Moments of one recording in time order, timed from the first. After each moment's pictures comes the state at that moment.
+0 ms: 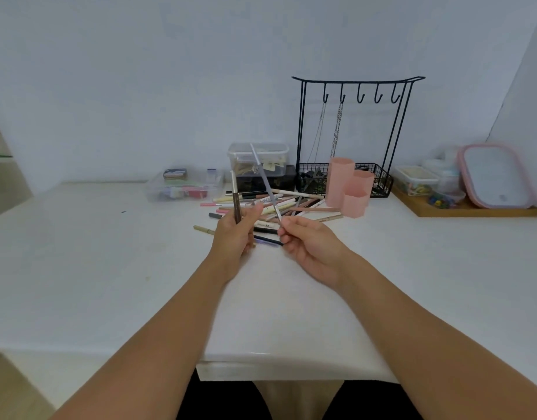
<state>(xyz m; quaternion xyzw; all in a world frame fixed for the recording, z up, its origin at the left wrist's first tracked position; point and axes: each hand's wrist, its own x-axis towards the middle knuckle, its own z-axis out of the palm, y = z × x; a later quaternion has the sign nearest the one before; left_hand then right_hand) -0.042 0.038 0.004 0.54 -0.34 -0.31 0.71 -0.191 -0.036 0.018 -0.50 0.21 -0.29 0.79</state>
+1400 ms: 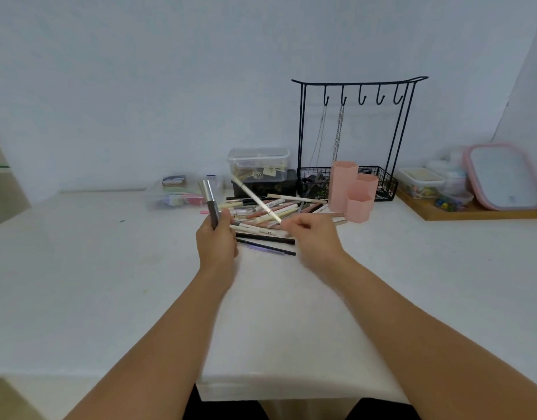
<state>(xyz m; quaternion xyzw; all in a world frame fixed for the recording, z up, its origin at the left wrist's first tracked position) -0.029 0.035 0.005 0.56 -0.18 -0.22 0.78 -0.175 -0.049 0.020 -0.71 0.34 -0.41 0.46</state>
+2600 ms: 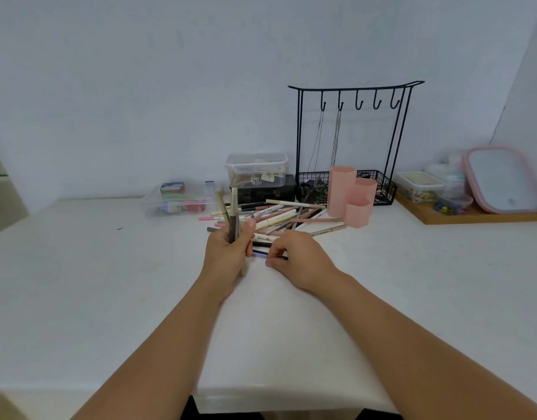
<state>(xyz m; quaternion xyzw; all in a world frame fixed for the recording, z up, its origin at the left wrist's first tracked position) -0.037 0.040 0.003 0.61 -0.36 -0.20 0.68 -0.170 -0.048 0.008 -0.92 0.27 -0.24 0.18</state>
